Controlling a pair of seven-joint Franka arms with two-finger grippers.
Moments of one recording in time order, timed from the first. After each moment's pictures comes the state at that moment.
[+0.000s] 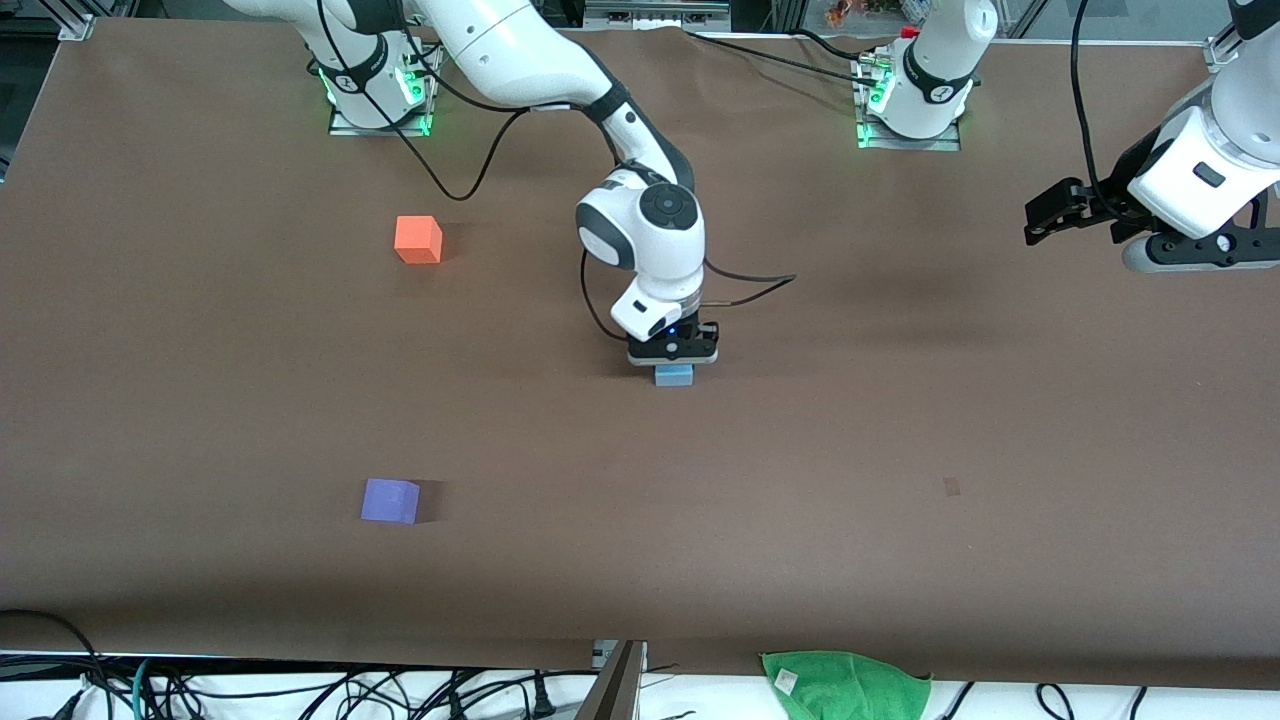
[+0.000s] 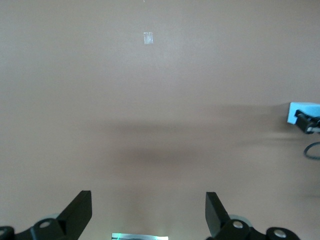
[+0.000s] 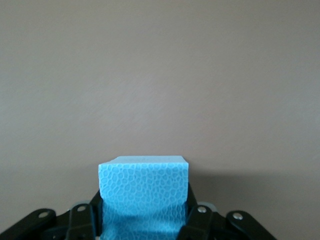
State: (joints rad) left arm 0.07 0.01 -0.17 -1.59 -0.02 1.49 -0.17; right arm 0.96 0.93 -0.20 -1.30 -0.02 2.40 0.84
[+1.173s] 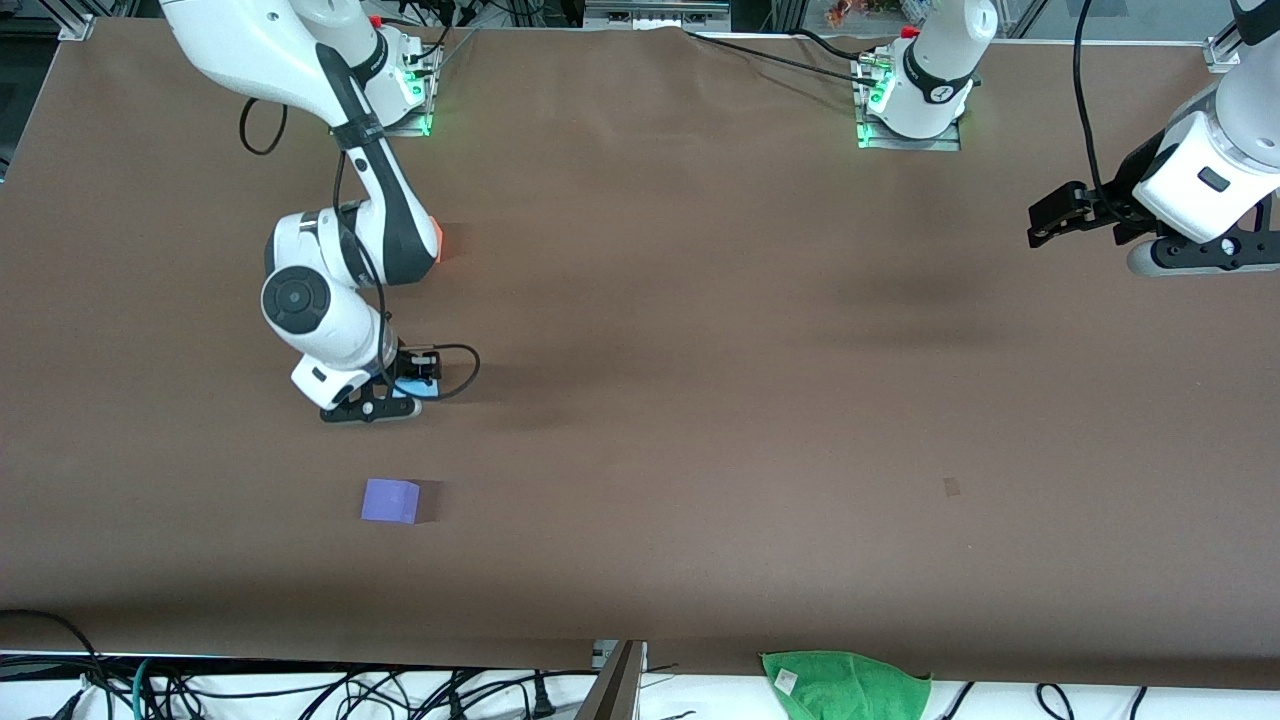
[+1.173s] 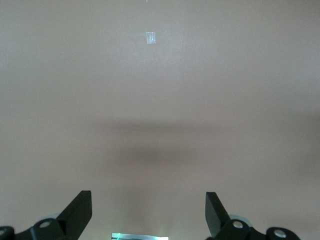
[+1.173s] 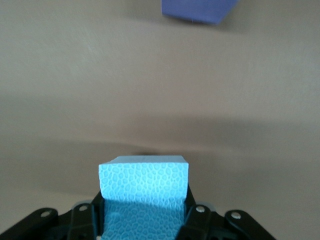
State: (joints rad) left arm 0.07 0.02 -0.16 -1.59 -0.02 1.49 -0.17; right arm 0.49 0.46 -0.22 -1.98 0.10 2.41 0.11
